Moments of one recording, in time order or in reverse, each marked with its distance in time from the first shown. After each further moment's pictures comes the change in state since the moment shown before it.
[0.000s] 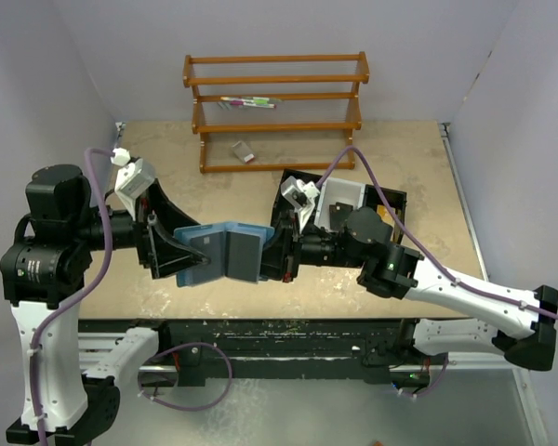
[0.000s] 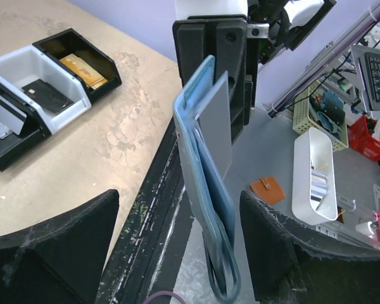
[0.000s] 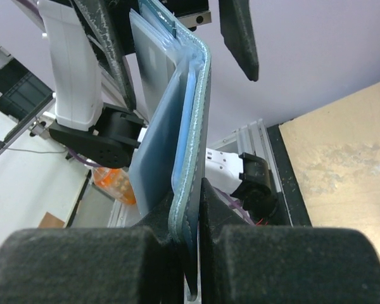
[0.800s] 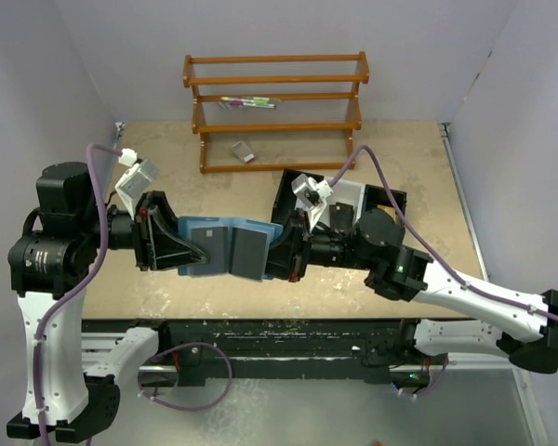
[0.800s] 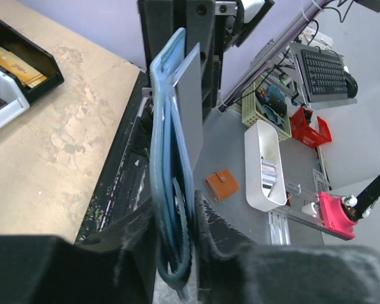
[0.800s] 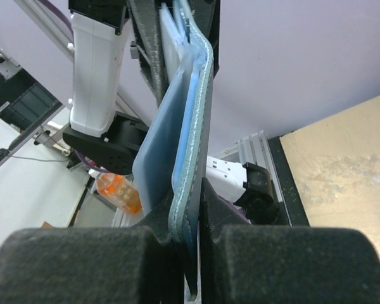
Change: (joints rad) left arm 0.000 0.007 -0.060 0.006 0.176 -0.045; right arm 0.014 -0.026 0.003 0.000 0.029 0.002
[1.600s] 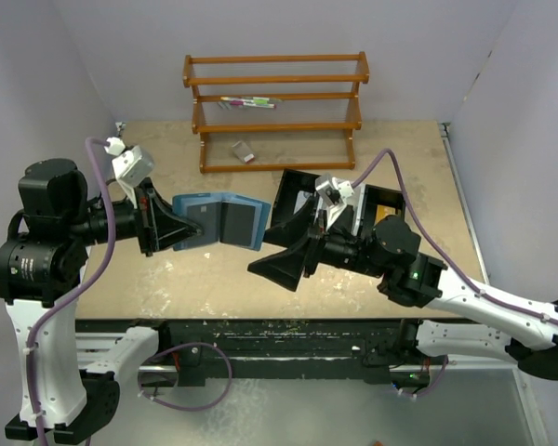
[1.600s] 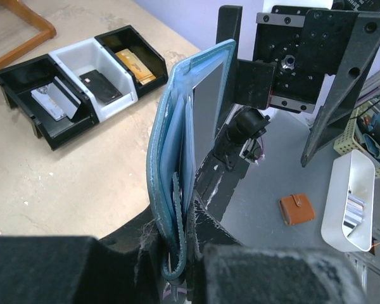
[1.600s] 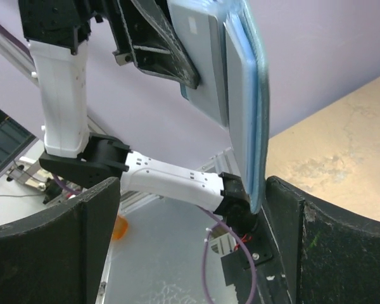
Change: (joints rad) left arm -0.004 0.027 0.124 -0.018 -0.368 0.012; right arm 0.000 -0.103 -0.058 -0.040 0.158 0.003
